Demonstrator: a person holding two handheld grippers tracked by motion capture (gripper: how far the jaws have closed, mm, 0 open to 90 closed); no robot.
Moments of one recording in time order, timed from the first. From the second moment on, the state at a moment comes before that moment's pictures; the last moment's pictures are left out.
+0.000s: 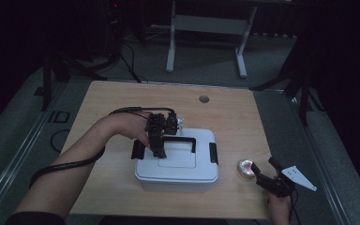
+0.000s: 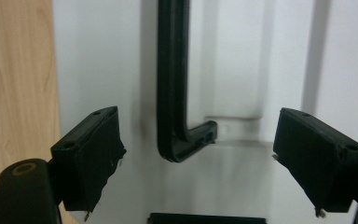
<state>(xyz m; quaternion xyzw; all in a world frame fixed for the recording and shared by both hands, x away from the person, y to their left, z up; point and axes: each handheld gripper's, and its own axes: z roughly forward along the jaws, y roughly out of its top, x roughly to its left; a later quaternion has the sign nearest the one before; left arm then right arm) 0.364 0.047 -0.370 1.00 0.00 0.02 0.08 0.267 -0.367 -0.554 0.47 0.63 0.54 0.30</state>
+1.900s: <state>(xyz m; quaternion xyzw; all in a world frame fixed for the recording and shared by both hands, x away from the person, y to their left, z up) 0.353 0.091 -0.315 1.00 0.05 0.03 0.07 0.268 -0.367 -0.554 0.47 0.63 0.54 0.30</state>
